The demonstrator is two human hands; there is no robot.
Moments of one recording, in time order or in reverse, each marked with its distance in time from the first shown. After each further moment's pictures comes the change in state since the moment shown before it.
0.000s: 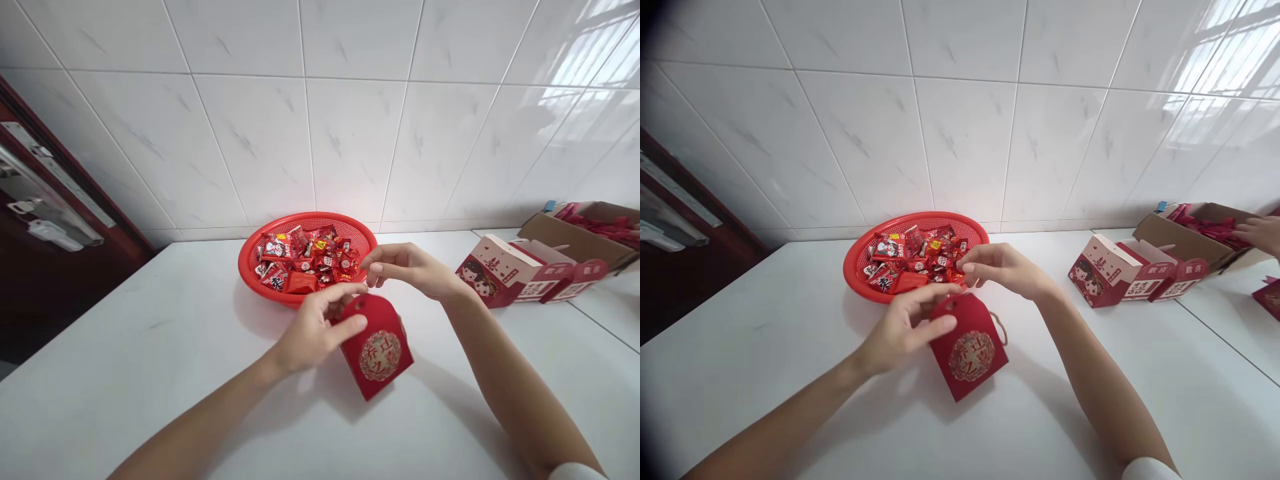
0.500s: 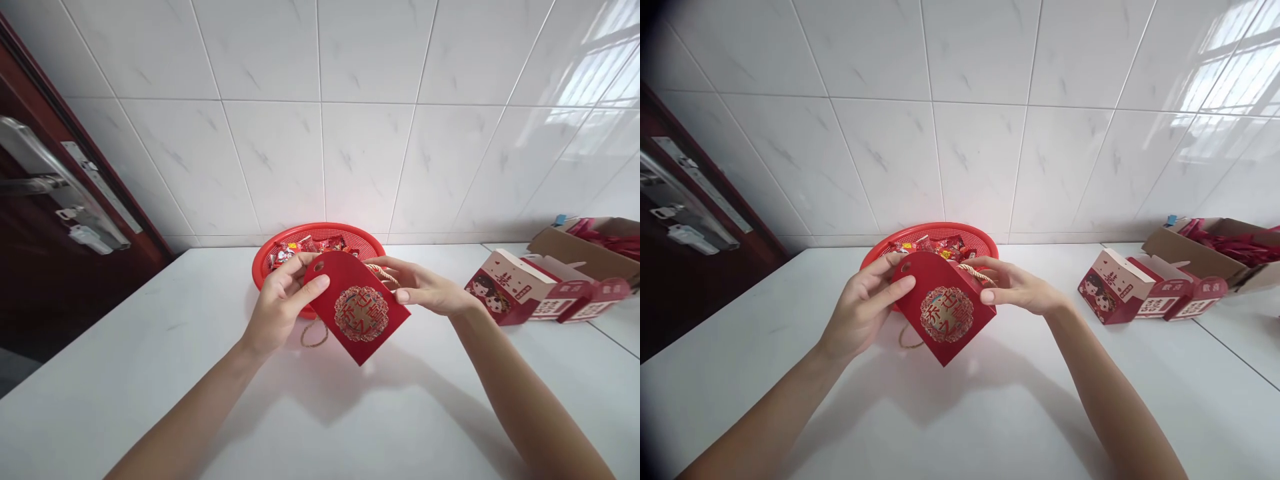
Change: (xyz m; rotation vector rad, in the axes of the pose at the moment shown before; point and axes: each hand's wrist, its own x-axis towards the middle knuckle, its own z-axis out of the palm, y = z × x) left_hand 0.000 0.027 -0.043 -0.215 0.281 0.157; right_hand -0.002 0.009 -0.003 0.152 -0.222 -0.018
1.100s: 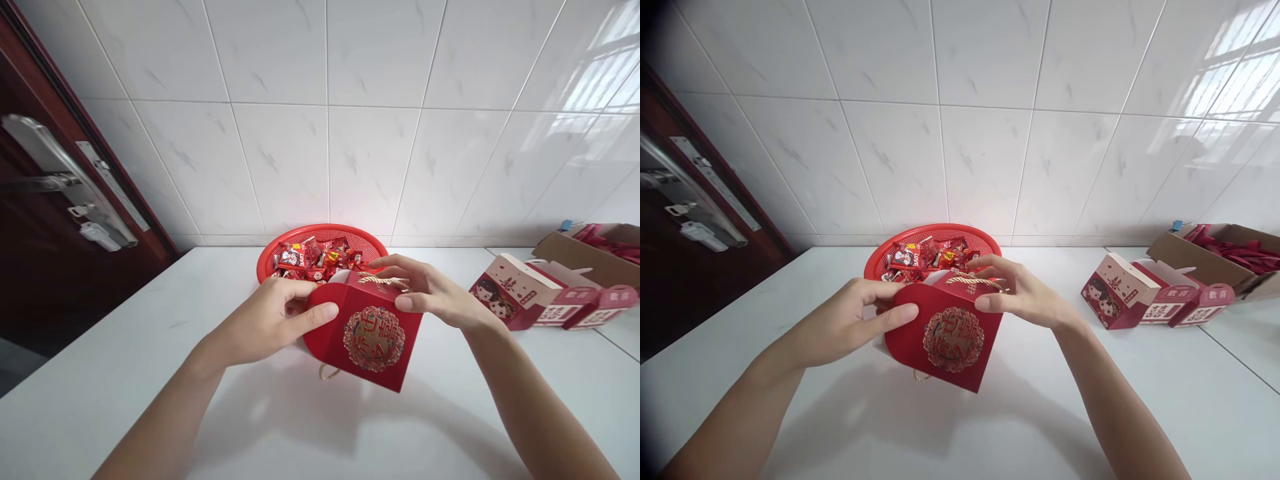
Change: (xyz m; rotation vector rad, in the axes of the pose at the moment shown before) left_hand -0.010 0.038 -0.024 0.687 -0.391 -0.114; right_hand -0.006 -0.023 0.022 -0.170 0.214 0.078
